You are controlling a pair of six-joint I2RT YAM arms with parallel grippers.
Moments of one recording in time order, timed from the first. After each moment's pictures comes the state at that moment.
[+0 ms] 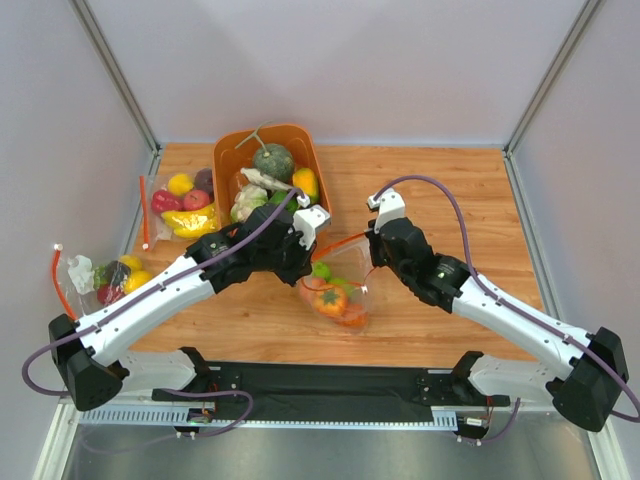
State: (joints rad) left arm -0.86 1.21 1.19 -0.72 0.10 -0.10; right arm 0.81 1.13 0.90 -0.27 0.40 0.20
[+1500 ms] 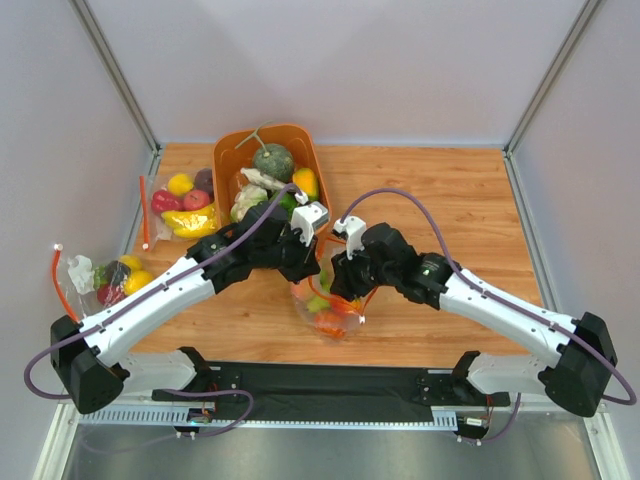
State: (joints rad) left arm -0.81 1.20 1.13 -0.58 0.25 -0.13; right arm 0.88 1.20 0.96 -0.42 -0.16 0.25
